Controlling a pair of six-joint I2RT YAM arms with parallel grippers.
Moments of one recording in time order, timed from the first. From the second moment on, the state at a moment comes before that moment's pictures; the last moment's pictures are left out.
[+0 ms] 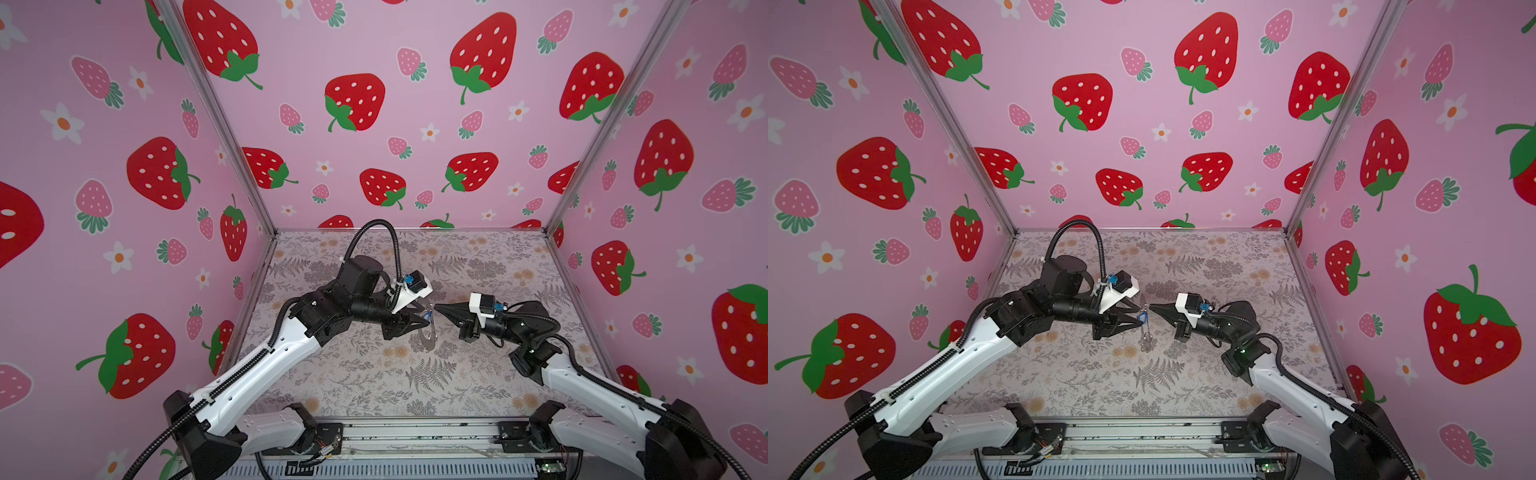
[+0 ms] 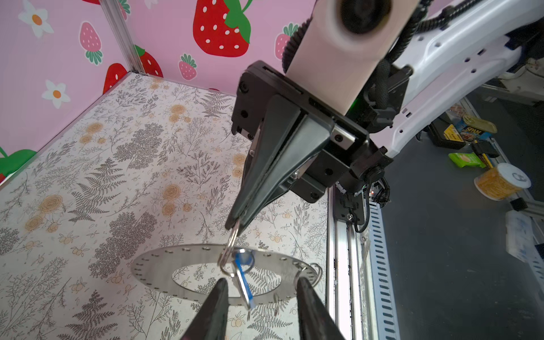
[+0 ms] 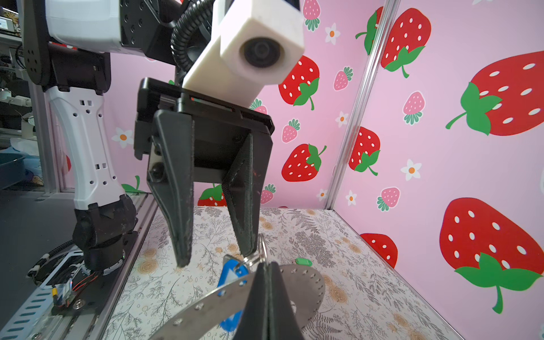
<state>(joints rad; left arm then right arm) -0.73 1.21 1.25 -0.66 0.58 0.29 0.70 1.03 0.49 0.78 -0.72 -0.07</state>
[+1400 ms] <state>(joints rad) -0.76 1.37 1.39 -0.80 0.61 0.49 0.69 1.03 0.49 0.83 -0.74 -0.04</state>
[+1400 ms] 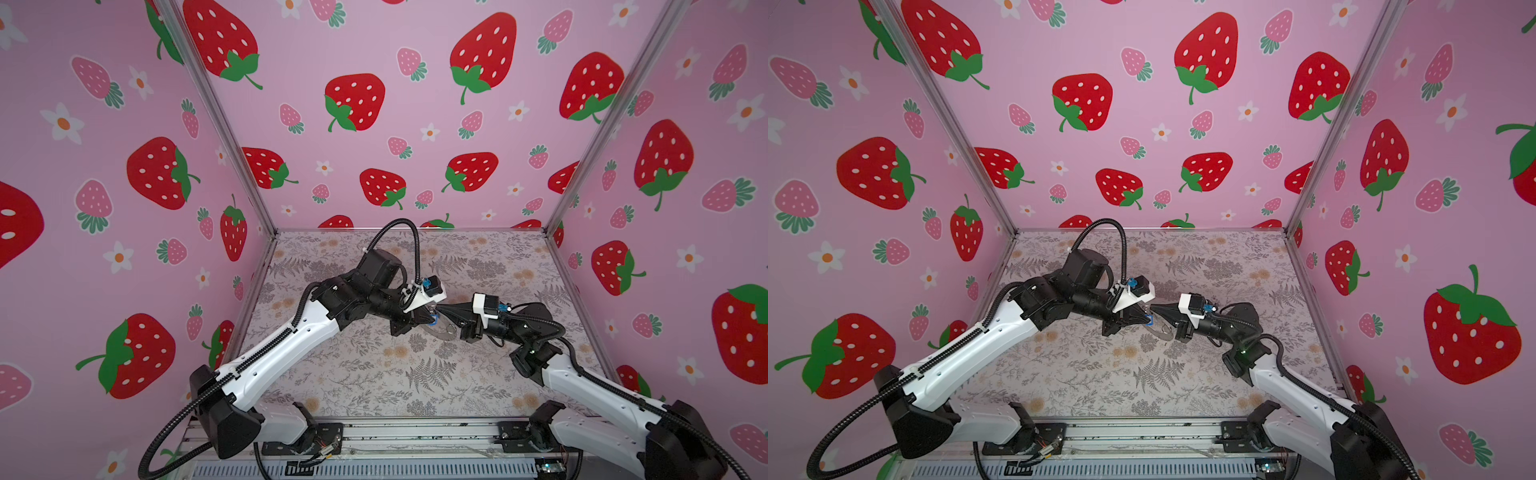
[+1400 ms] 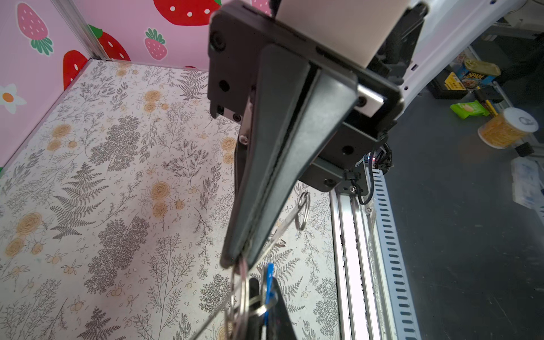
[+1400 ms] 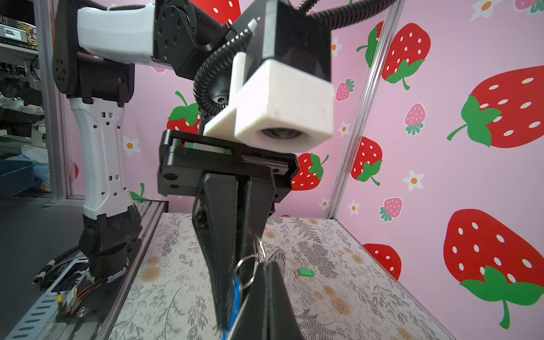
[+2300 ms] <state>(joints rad) -0.74 1.47 1.50 -0.95 0.69 0.53 0.69 1.01 0.47 0.83 -0.74 -0.04</state>
